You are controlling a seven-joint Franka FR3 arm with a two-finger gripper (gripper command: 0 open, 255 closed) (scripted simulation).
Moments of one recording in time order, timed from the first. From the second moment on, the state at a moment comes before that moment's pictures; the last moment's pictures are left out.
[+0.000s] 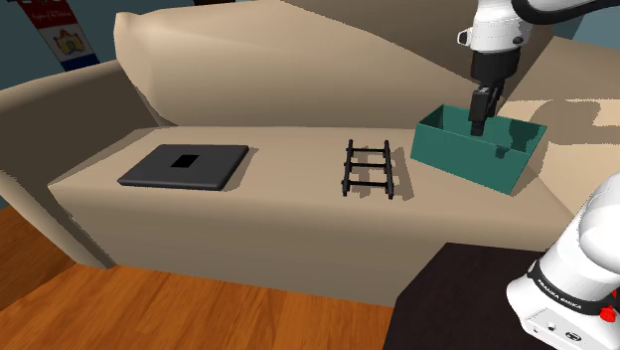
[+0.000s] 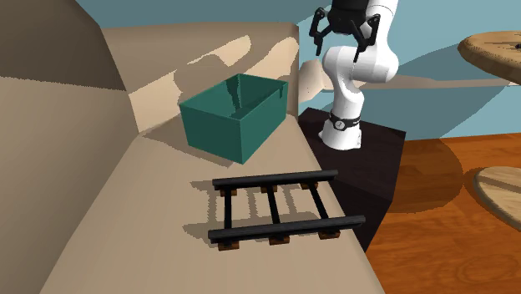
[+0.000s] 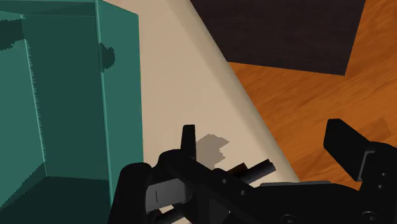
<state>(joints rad) -0.01 -0.80 0.04 -2.39 -0.06 1.47 -0.14</state>
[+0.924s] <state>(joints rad) 0.02 -0.41 -0.05 -2.35 -0.09 1.84 -0.36</state>
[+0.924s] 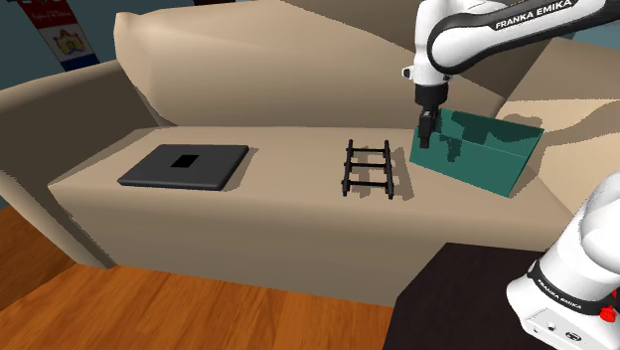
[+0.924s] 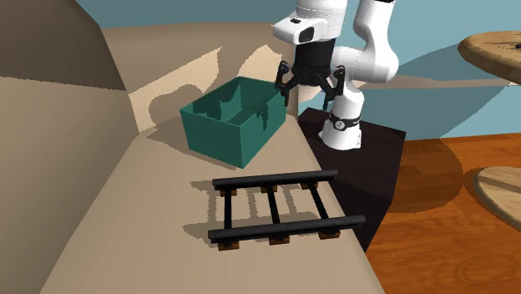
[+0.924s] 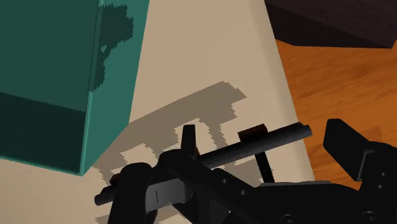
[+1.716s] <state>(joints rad) 0.05 0.04 -0.08 -2.12 -0.04 2.08 -0.59</state>
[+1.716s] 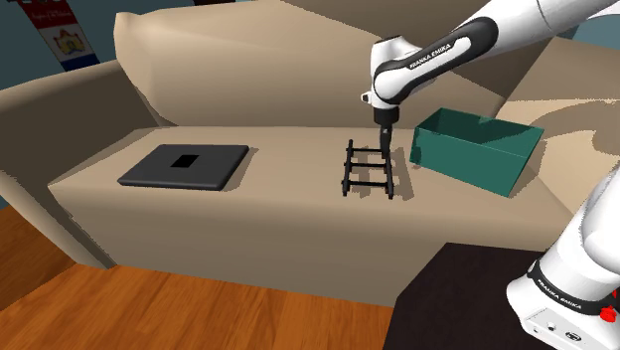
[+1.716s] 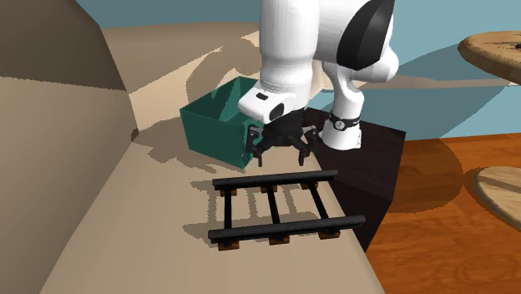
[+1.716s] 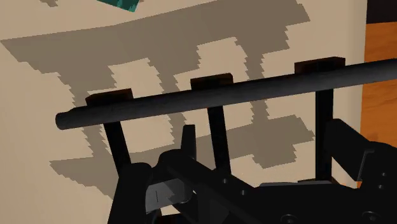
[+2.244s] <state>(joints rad) 0.05 0.28 -0.06 -1.96 -0.01 2.16 -0.69</state>
